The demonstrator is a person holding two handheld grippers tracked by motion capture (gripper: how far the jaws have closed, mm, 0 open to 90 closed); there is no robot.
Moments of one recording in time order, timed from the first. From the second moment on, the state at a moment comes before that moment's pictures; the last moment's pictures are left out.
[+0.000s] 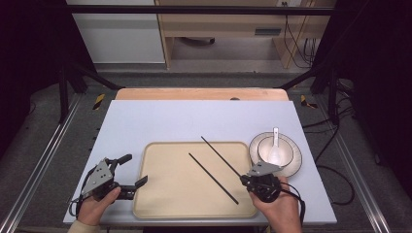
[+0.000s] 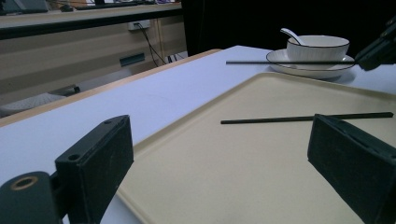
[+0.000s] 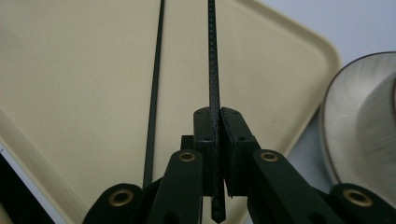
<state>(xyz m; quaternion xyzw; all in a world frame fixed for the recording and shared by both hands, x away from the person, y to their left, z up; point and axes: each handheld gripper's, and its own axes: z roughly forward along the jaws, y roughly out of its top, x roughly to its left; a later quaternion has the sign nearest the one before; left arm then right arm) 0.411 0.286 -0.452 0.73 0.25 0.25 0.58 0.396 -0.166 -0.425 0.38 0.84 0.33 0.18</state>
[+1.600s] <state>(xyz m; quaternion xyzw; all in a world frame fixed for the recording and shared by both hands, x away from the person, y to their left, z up) 0.416 0.248 -0.437 0.77 0.26 0.20 0.55 0.408 -0.158 -0.442 0.40 0.80 0.41 0.20</state>
